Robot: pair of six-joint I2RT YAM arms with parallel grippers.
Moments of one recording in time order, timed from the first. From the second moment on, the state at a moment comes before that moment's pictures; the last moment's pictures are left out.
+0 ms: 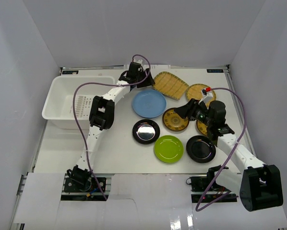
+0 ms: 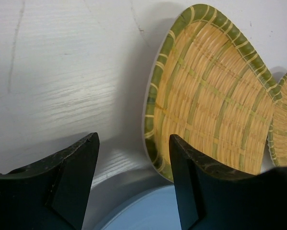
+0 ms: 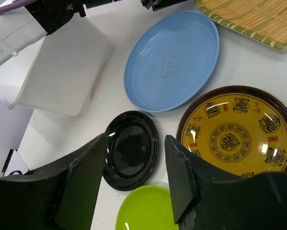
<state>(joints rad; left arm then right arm) -0.42 2.65 2.32 -0.26 0.23 -0.51 0.22 1.06 0.54 0.26 -0.49 0.55</state>
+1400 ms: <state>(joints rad) -0.40 2.15 1.95 0.31 0.40 -0.76 0.22 1.01 0.60 0.23 -0.37 0.55</state>
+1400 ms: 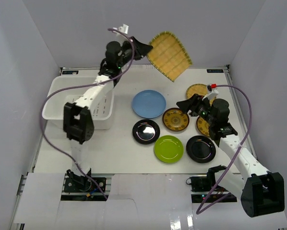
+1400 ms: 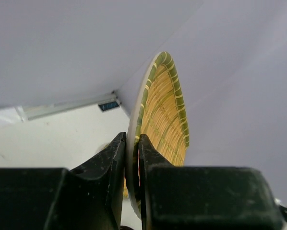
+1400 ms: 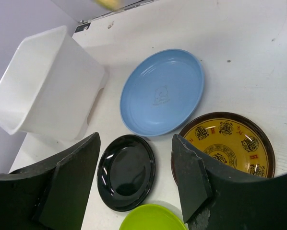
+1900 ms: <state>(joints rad) 0.05 0.95 1.01 0.00 -0.04 -0.61 0.24 1.04 0.60 0.23 -0.40 0.55</state>
